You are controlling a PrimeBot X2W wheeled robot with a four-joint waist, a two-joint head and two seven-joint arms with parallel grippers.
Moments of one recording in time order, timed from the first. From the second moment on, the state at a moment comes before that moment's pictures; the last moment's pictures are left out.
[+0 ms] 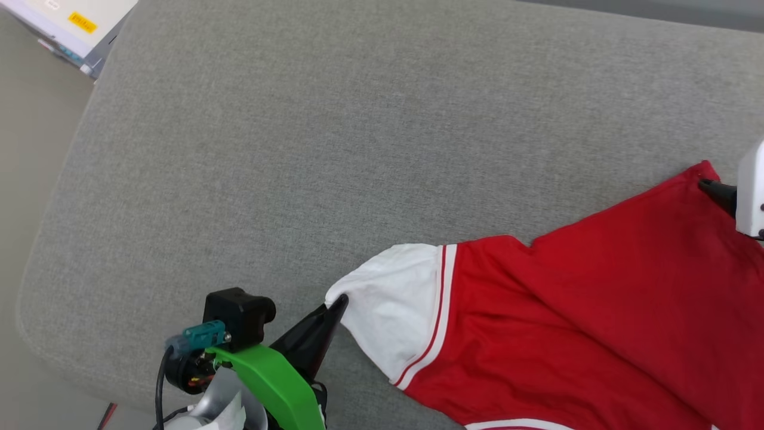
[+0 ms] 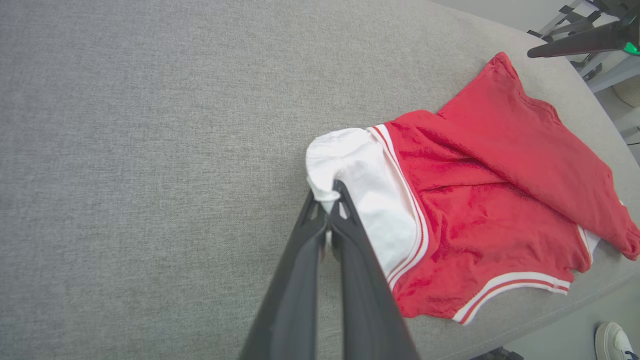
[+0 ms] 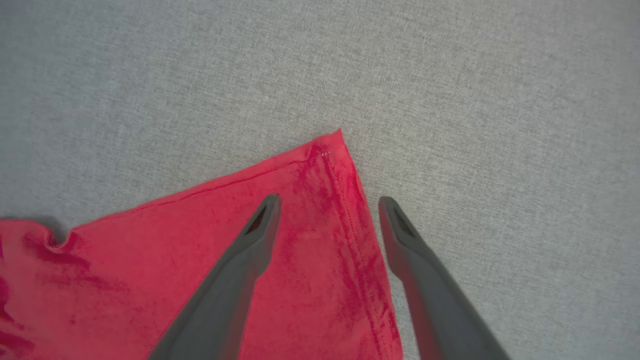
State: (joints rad) left arm -0.11 0.55 -0.61 -0.37 -0.76 0.17 0.19; right arm -0.54 -0.41 -0.07 0.07 0.39 0.13 1.13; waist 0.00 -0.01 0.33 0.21
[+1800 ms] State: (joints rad) left arm -0.19 0.66 -0.33 -0.47 -0.73 0.24 0.03; right arm -0.46 -0.49 -0.01 -0.14 0.51 0.13 0.71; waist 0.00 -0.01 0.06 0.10
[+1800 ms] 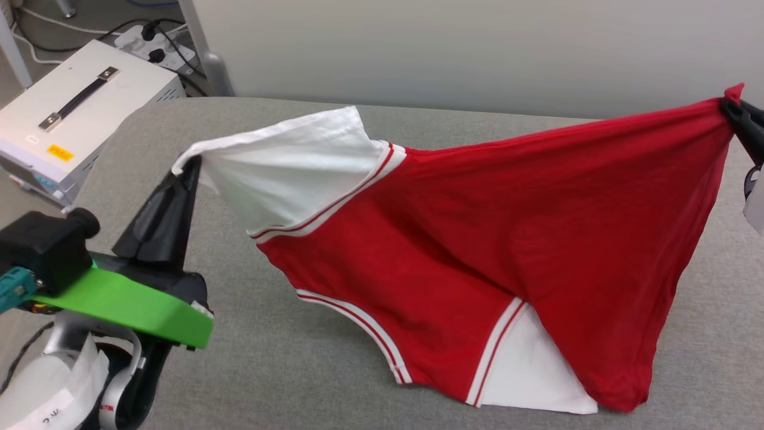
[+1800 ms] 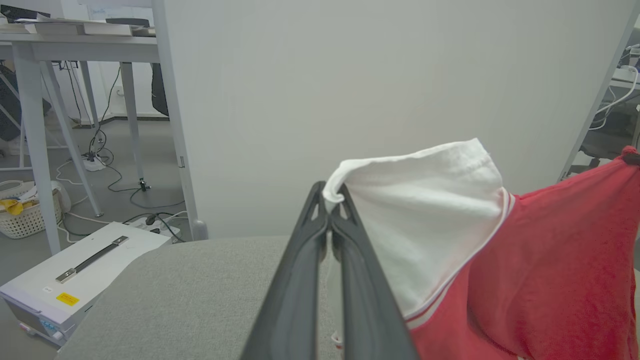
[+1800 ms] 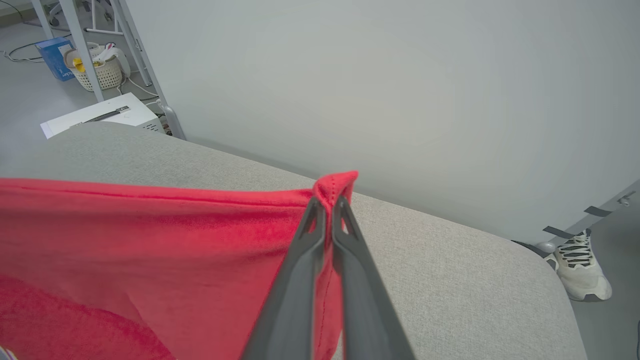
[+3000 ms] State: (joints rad) left arm -1.32 0.81 -0.29 -0.02 -0.59 -0.04 0.10; right arm -1.16 -0.55 0.07 0.03 0.30 0.13 0.46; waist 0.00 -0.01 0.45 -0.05
